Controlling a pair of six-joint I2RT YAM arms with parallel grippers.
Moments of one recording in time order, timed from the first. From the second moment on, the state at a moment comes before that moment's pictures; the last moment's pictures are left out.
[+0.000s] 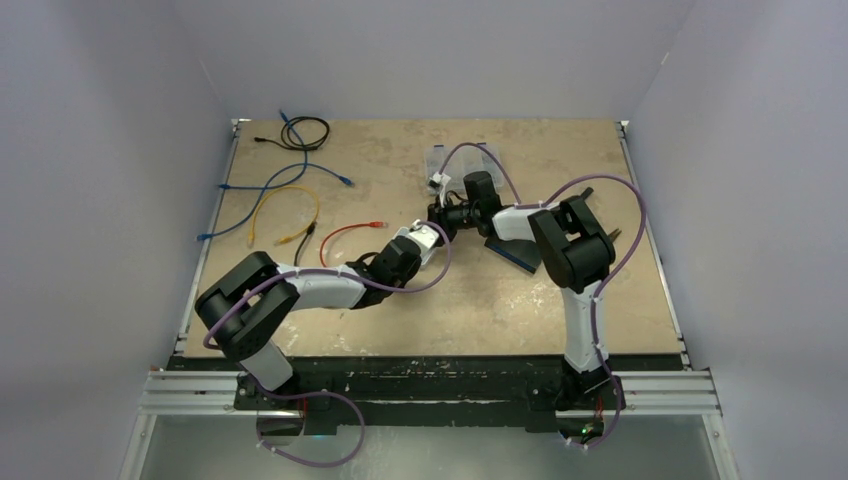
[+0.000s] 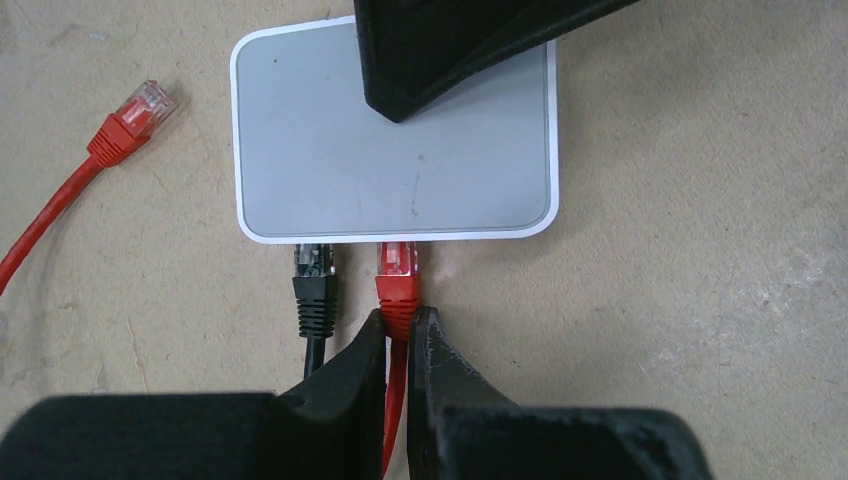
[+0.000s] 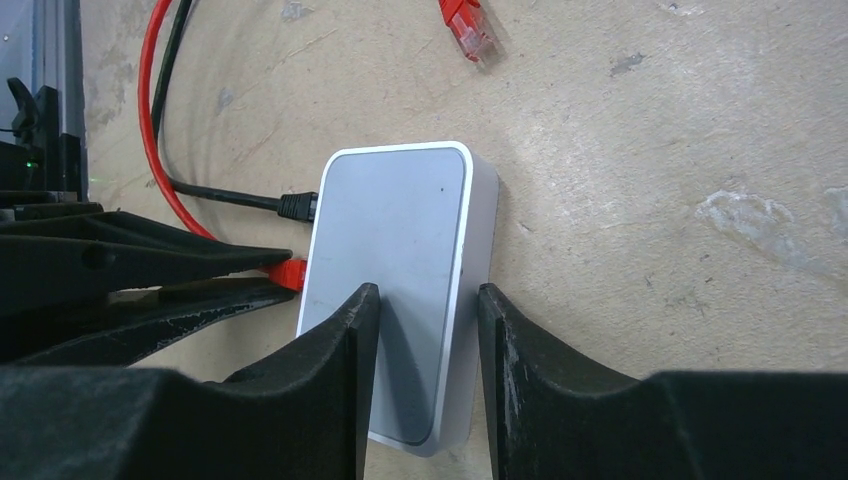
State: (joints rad) left arm -0.84 1.64 0.73 0.14 -0.38 -0.03; right arm 0.47 2.12 1.19 0.28 -0.88 0.07
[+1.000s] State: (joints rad) left arm -0.85 1.59 0.72 0.10 -0.29 -0.16; right arm 0.44 2.02 1.02 0.36 -0.81 0.24
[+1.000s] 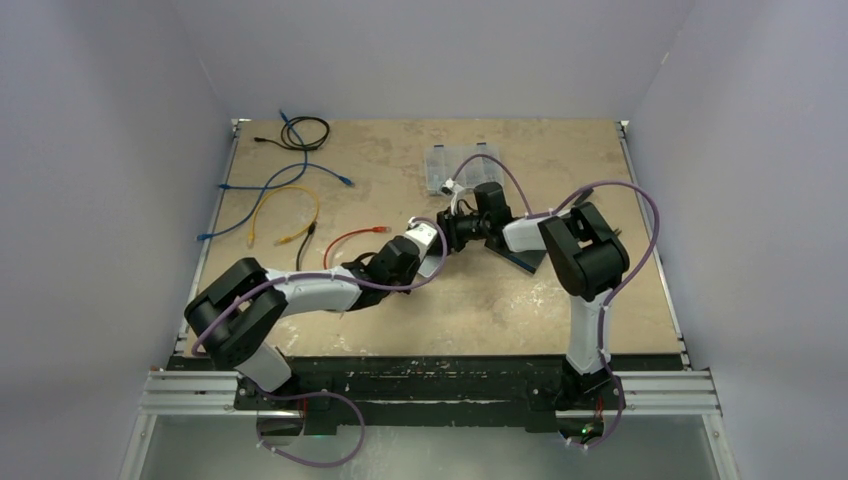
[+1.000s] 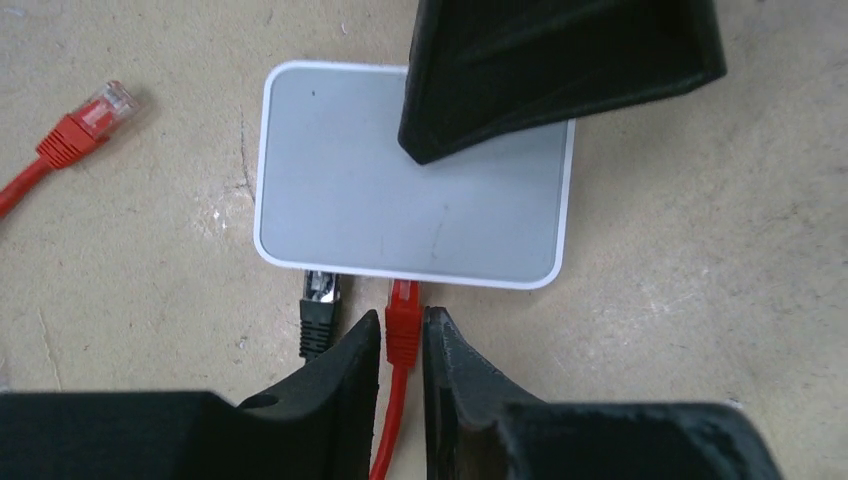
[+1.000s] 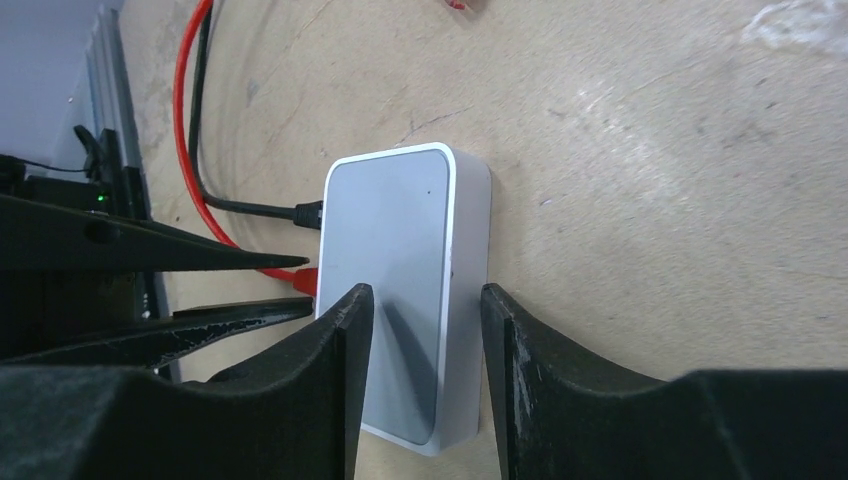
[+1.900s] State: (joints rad) left arm -0.80 1.54 0.73 -0.03 -0.15 -0.31; right arm 0.45 2.02 1.02 0.35 -0.85 0.26
